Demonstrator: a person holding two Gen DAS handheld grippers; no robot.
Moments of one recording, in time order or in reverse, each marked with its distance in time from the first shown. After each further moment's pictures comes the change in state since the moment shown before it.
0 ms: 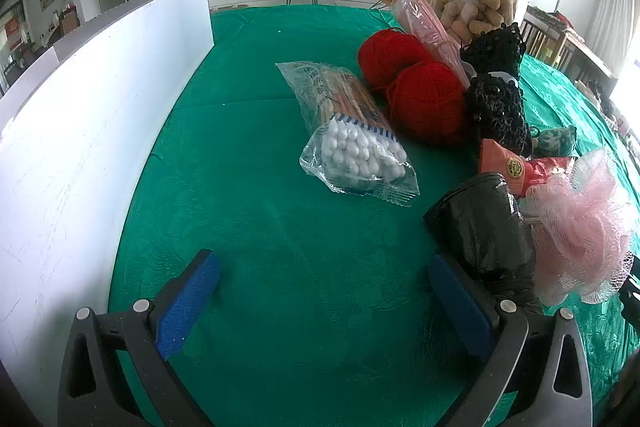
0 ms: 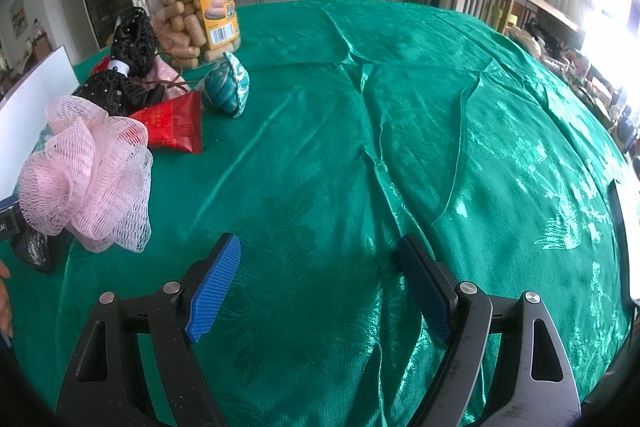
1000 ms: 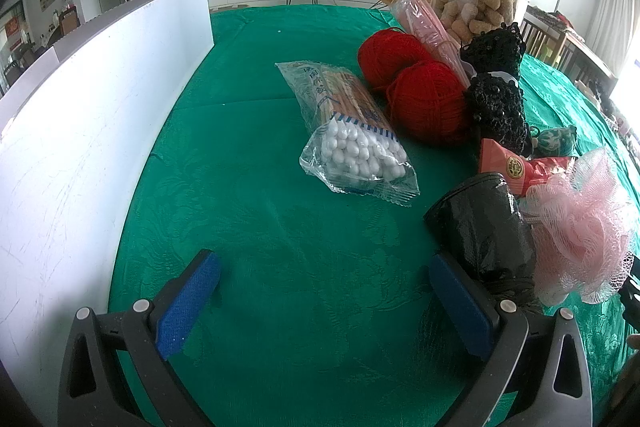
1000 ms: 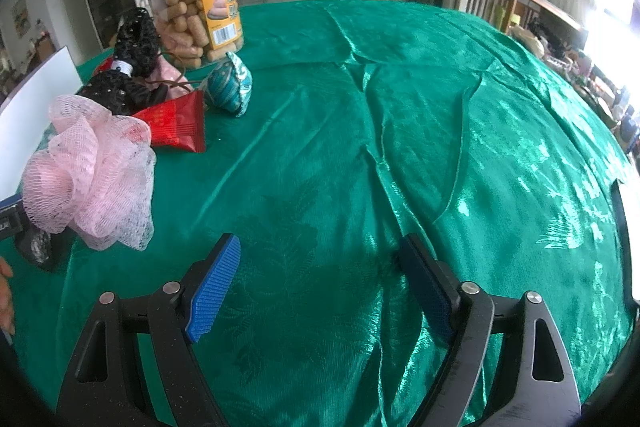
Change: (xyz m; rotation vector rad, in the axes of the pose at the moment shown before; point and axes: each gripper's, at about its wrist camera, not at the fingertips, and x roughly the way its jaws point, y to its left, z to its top) left arm 0.000 0.000 0.000 0.000 0.000 0.002; right arm 0.000 -0.001 0.000 0.004 -0.003 0.018
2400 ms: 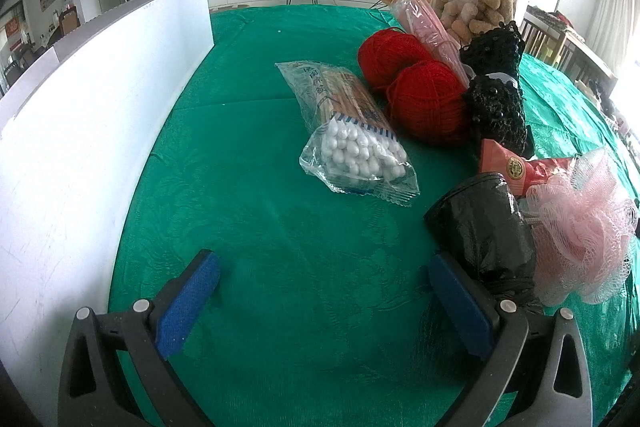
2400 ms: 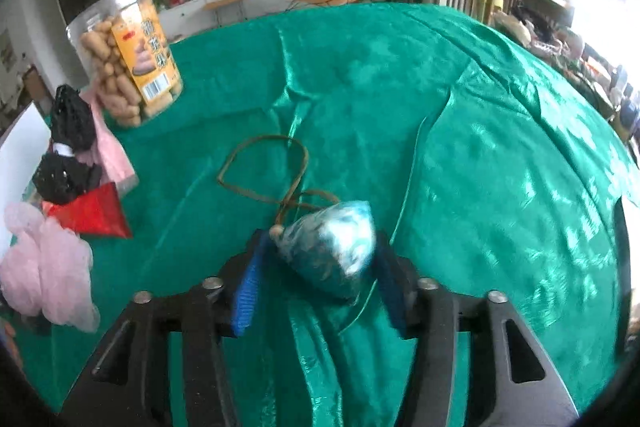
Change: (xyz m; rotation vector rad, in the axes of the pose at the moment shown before) left arm -0.002 0.001 -0.002 0.000 -0.001 0.001; right arm 0.025 -0.060 0.039 0.088 -0.015 0.001
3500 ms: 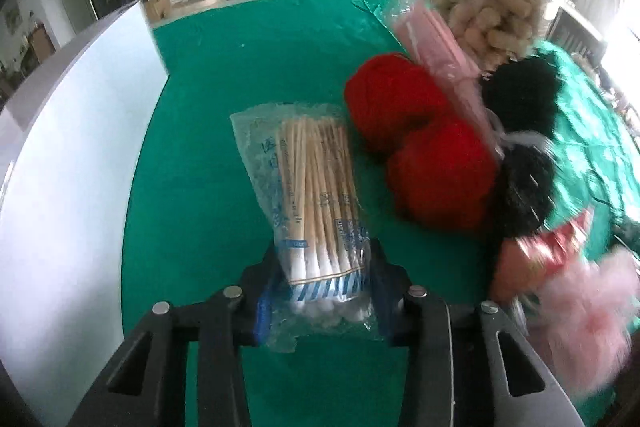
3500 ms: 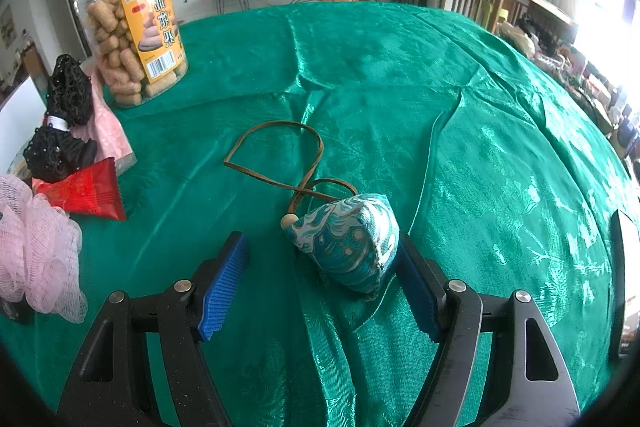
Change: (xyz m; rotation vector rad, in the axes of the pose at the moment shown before) left arm 0.051 -0.002 0.068 0.092 0.116 -0.040; right arm 0.003 0.009 -0.005 -0.067 0.019 -0.045
